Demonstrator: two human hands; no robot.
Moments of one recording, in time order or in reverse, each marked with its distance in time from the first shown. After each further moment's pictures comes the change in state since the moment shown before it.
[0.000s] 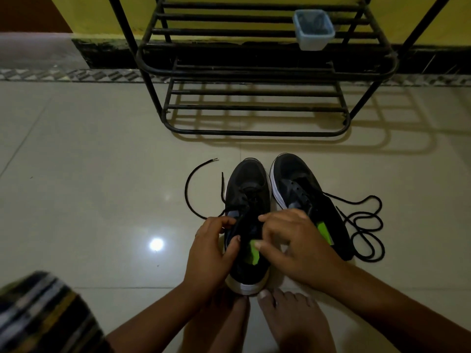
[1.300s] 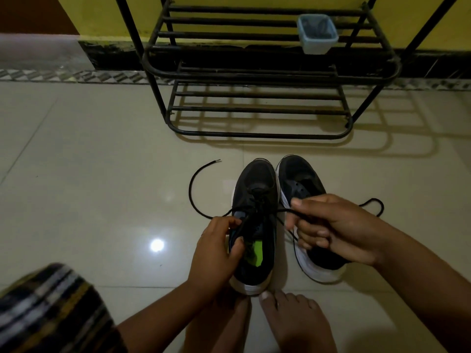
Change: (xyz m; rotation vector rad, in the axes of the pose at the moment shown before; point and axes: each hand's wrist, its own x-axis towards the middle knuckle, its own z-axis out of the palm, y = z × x) left_hand 0.001 0.003 0.002 -0.017 -0.007 0.050; right_hand 0.016 0.000 -0.063 1.091 -0.295 0.613
